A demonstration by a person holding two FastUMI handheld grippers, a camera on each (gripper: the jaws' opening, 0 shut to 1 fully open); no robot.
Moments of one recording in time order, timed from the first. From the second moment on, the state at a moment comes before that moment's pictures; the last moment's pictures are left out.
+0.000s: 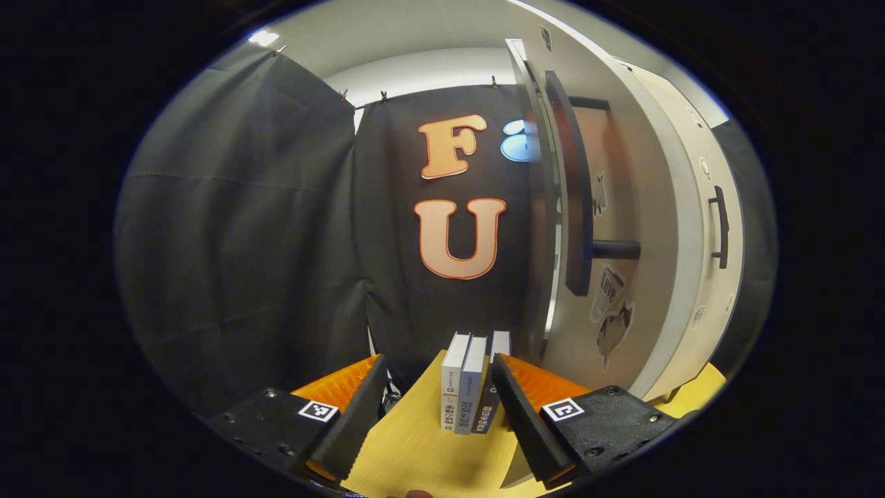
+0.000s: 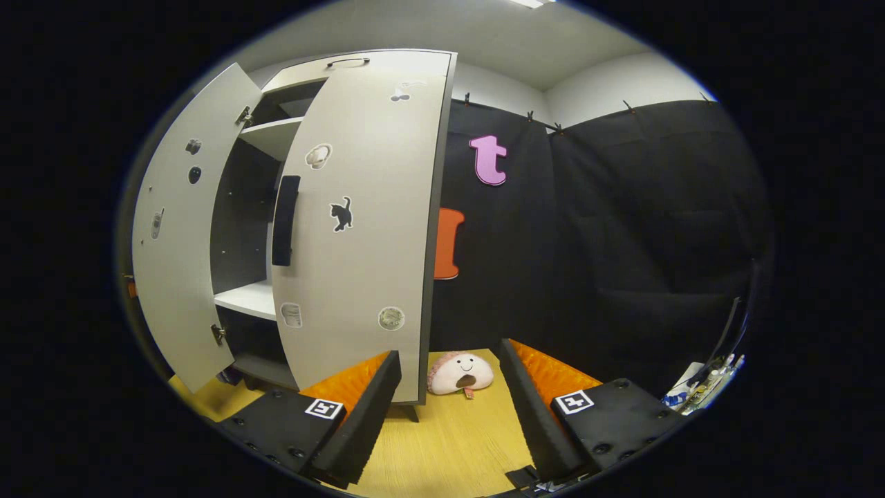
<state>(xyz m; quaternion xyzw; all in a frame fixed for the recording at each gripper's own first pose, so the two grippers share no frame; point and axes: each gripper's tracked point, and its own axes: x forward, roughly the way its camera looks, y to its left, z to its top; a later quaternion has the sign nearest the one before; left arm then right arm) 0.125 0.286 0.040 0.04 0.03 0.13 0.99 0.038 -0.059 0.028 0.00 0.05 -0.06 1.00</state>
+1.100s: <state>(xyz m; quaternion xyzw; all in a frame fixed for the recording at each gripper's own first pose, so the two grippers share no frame) 0.210 0.075 0.000 0.01 0.05 -0.05 1.00 0.004 -0.136 0.019 0.01 0.06 -0.14 0.99</state>
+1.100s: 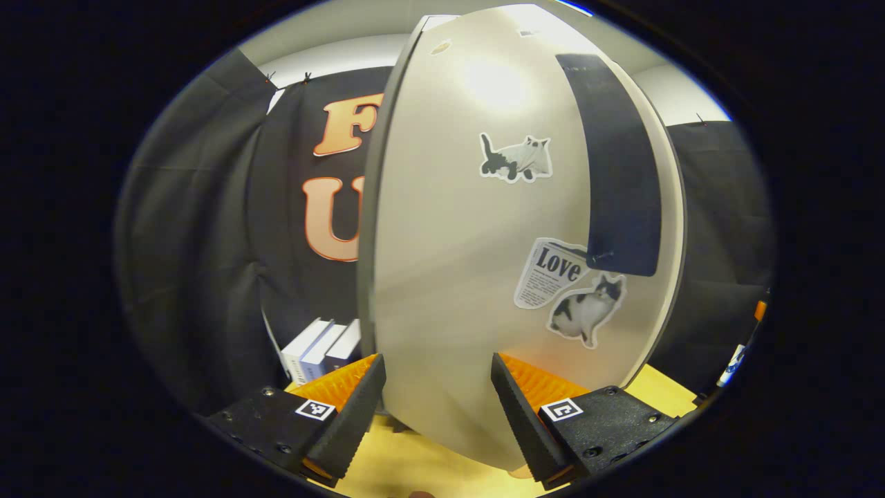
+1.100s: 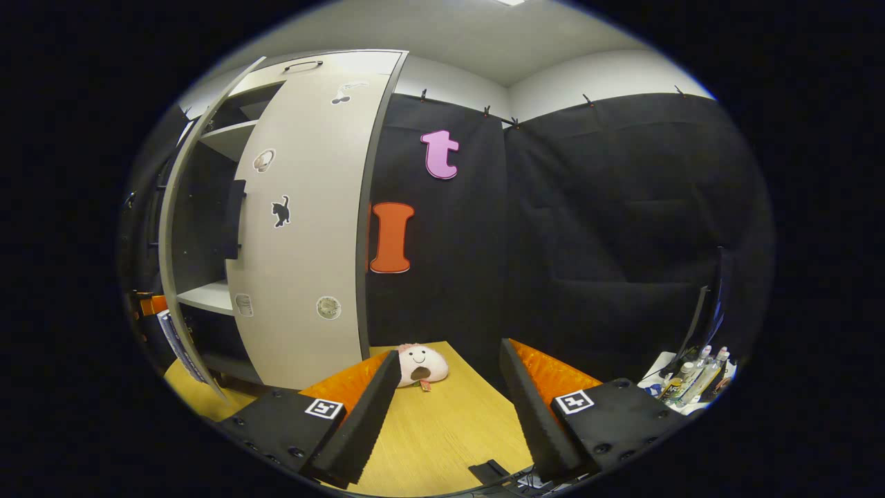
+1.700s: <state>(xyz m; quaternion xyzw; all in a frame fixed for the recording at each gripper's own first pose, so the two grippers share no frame) 0.253 0.054 -0.004 0.03 0.04 -0.03 1.00 0.015 -0.147 0.017 0.01 0.06 -0.13 0.99</state>
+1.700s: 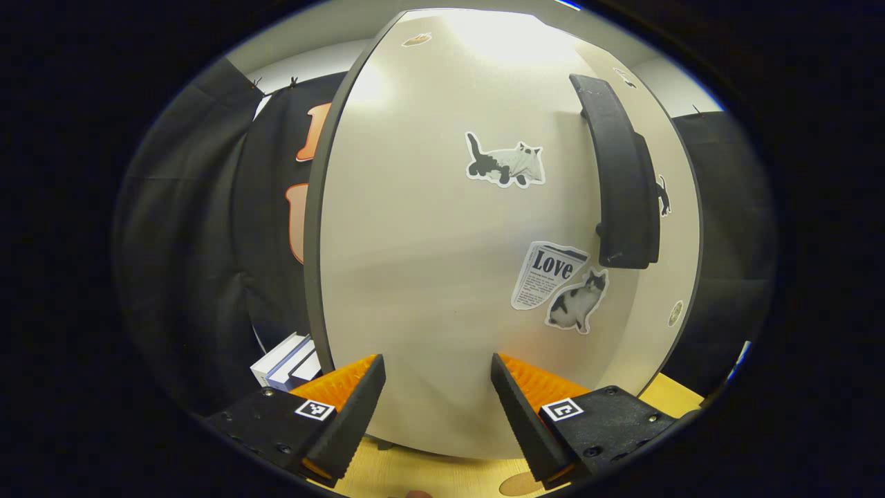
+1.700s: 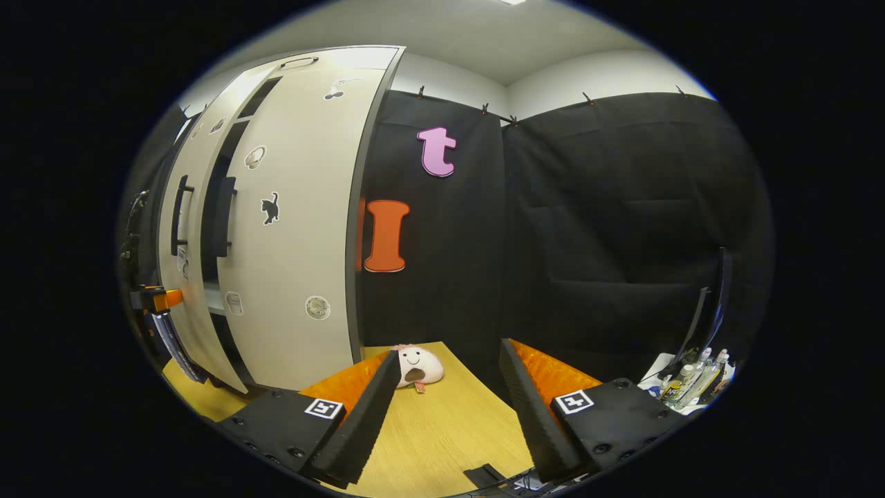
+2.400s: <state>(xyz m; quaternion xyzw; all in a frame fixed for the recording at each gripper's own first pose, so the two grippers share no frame) 0.116 0.153 0.093 0.01 0.03 0.07 1.00 0.059 -0.080 0.076 0.06 0.05 0.03 1.00</state>
